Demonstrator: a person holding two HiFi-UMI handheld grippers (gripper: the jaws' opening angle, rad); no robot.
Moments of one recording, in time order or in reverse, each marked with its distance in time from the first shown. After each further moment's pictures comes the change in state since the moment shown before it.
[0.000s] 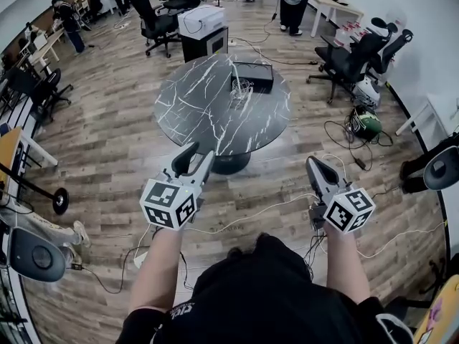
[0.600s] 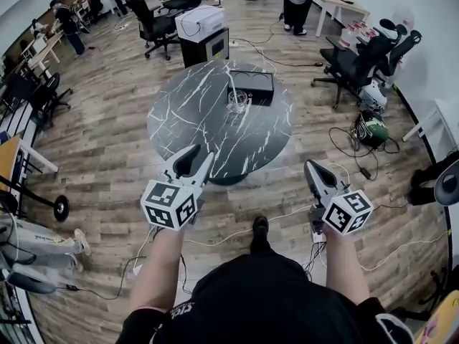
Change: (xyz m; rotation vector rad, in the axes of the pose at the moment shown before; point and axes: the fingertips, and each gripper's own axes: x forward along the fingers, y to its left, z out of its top) left arm 0.119 0.039 -0.002 -0.022 0.040 0.017; right arm 0.083 -0.097 -0.001 0.050 0.023 0.026
